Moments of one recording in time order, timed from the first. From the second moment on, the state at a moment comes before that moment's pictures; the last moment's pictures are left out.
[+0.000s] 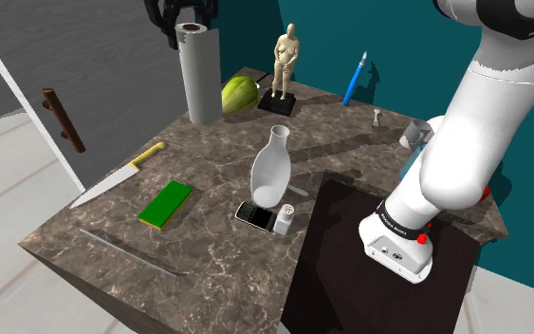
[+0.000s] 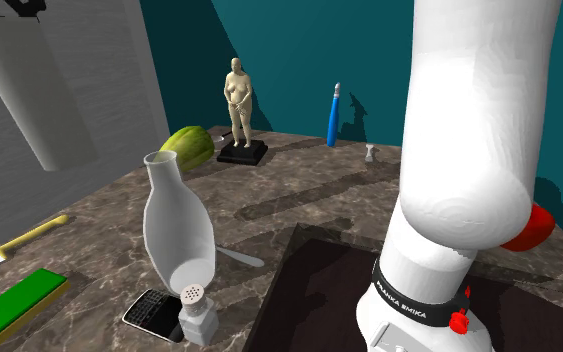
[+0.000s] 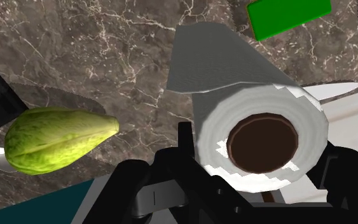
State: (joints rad) arm 0.17 0.19 0.47 -1.37 -0.16 1.55 0.62
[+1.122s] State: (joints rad) arm 0.15 0.15 0.46 -1.65 -0.15 1.80 0.62
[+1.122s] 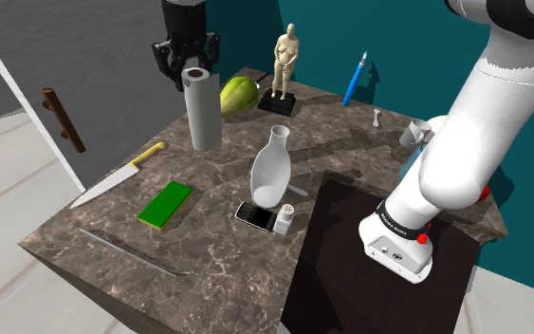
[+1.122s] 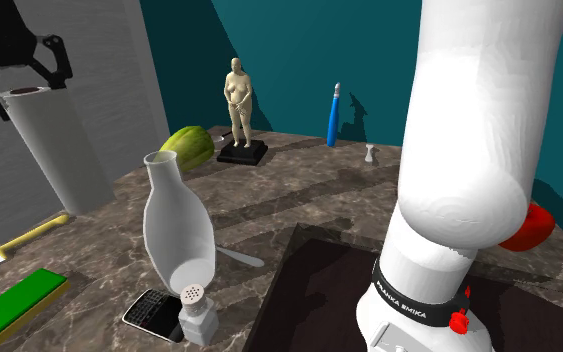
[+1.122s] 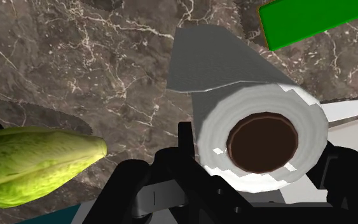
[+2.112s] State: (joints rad) arm 0.15 0.19 0.46 -1.81 -0.17 1.99 0.65
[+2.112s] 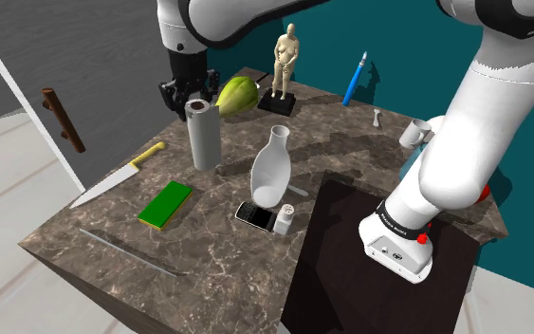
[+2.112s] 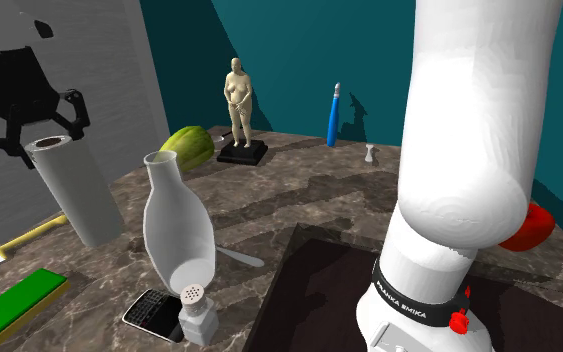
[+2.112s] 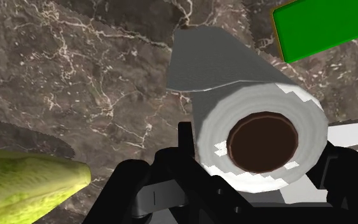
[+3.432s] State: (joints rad) arm 0.15 0.20 0.45 -1.85 -0.19 2.05 0.67
